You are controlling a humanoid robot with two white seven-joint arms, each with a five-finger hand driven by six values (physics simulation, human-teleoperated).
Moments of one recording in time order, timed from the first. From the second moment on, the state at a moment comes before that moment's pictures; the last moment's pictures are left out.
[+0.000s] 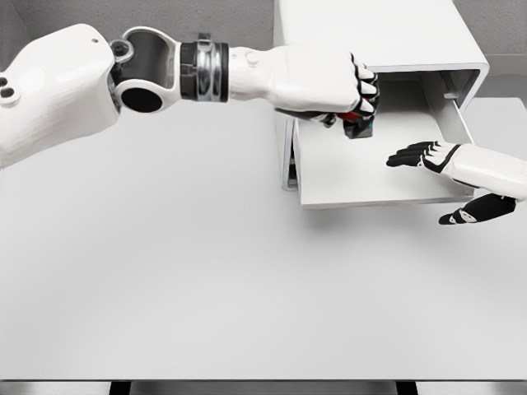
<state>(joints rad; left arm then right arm) -1.43 0.42 -1.39 -1.35 -0.29 -0.61 -0.02 -0.38 -1.18 0.55 -1.68 -0.10 -0.61 0.33</state>
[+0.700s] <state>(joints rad) -1.43 0.31 -1.44 -1.22 -0.33 -0.61 -0.02 -0.38 -1.18 0.56 -1.68 -0.10 -0.61 0.33</state>
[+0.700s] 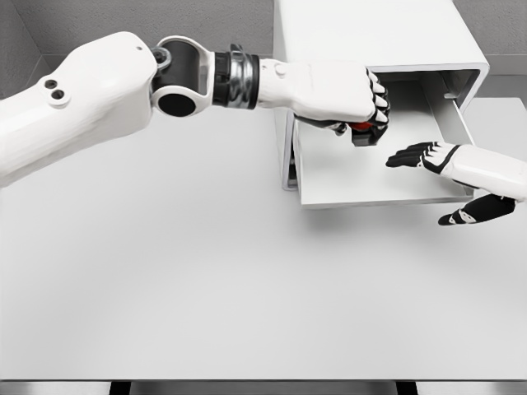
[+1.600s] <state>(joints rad) -1.42 0.32 -1.43 -1.27 -0.30 -0.61 -0.02 -0.38 -1.18 0.55 -1.68 -0.10 -0.61 0.33</state>
